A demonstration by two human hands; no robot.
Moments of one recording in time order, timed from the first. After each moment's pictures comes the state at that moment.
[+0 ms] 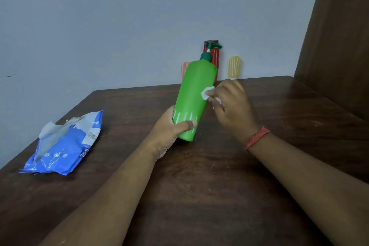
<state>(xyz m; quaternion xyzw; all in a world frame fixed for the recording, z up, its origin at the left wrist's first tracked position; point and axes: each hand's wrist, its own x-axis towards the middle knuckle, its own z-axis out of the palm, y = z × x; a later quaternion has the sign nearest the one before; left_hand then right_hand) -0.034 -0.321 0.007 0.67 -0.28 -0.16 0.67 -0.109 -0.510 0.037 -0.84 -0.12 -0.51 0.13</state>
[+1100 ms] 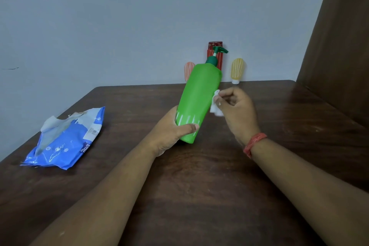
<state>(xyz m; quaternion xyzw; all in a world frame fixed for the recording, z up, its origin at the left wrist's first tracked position) -0.034 -0.318 0.008 0.72 -0.30 -0.14 0.61 -0.111 -0.494 0.035 -0.71 0.05 -0.37 0.60</state>
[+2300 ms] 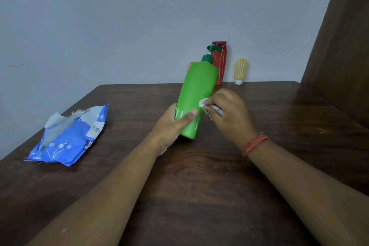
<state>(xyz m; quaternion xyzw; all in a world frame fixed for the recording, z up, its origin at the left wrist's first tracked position) -0.036 -0.318 0.011 0.71 -0.27 -0.12 0.64 -0.105 -0.497 0.029 -0.86 -0.12 -0.45 0.20</state>
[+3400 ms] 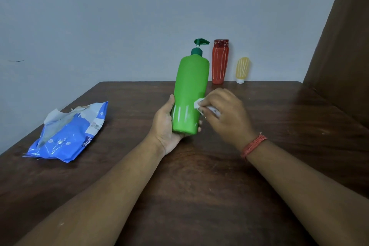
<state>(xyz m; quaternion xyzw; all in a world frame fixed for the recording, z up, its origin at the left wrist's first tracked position) -0.043 -0.327 0.020 0.48 -0.14 -0.26 0.82 -0.109 -0.487 0.032 -0.86 -0.17 -0.44 0.19</state>
